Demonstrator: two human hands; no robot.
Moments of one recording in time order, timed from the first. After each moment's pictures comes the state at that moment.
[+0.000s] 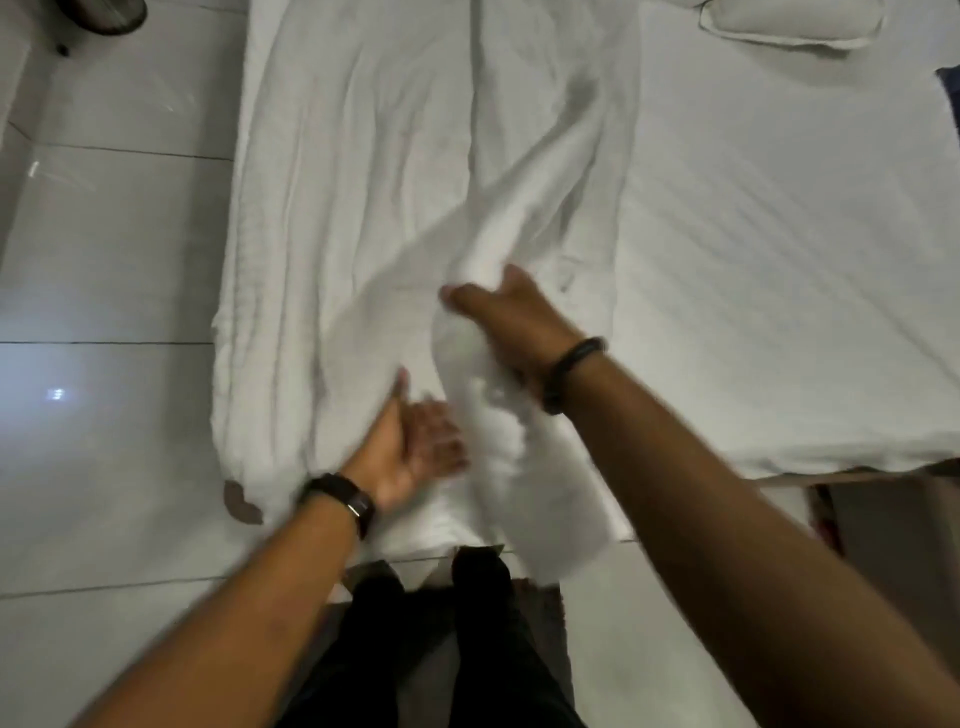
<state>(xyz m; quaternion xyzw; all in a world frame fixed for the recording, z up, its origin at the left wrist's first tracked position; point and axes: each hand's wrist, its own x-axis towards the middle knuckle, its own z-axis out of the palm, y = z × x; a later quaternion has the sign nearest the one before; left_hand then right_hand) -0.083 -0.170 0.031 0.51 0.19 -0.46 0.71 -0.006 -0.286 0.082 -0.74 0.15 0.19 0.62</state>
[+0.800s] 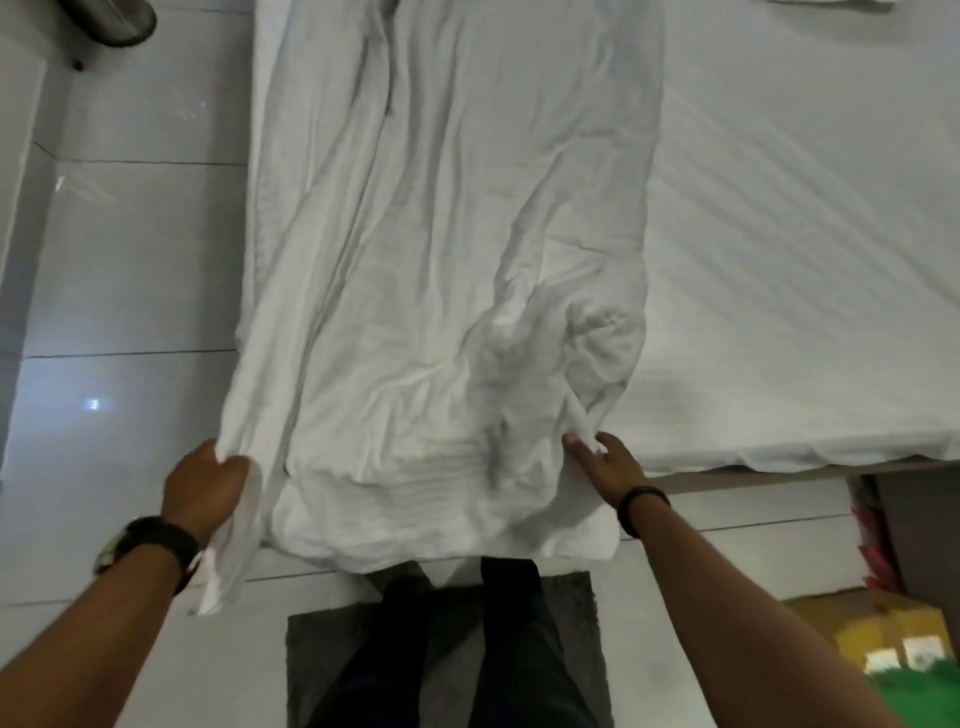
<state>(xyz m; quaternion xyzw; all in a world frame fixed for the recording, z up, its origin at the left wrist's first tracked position) -0.087 0.043 -0.084 0.84 0.33 -0.24 0.35 -0.121 -0.407 -0.127 -0.78 0.39 0.31 0.38</state>
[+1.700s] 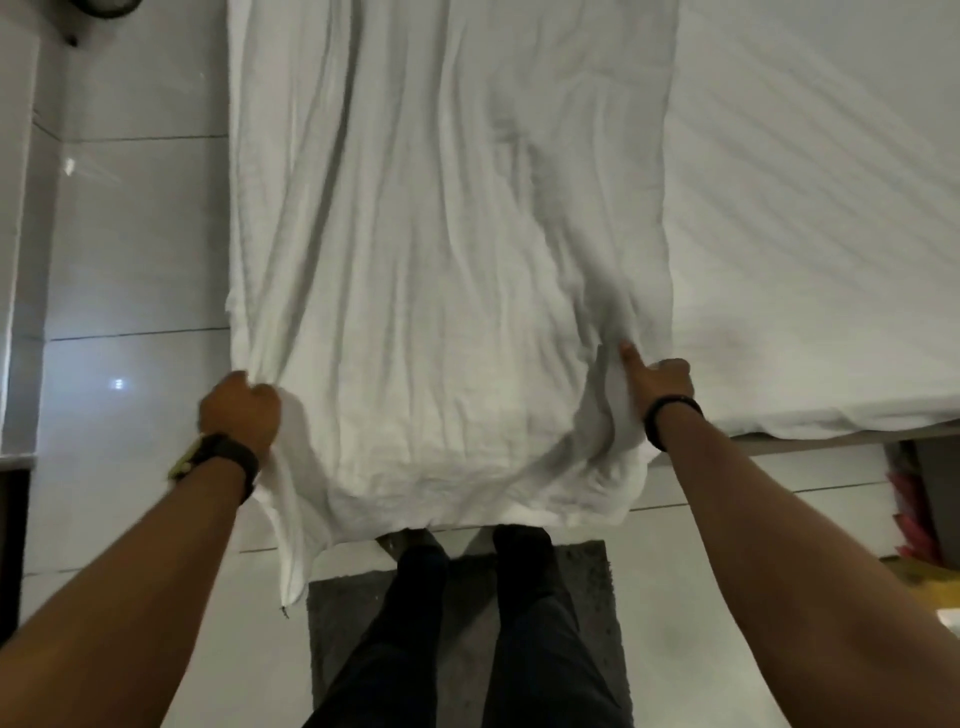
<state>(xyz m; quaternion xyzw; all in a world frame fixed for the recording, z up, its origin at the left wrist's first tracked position) -0.045 -0.001 -0.117 0.91 0.31 -0.16 0.21 -0.066 -0.459 -0.129 -0.73 0.53 0.15 0.41</state>
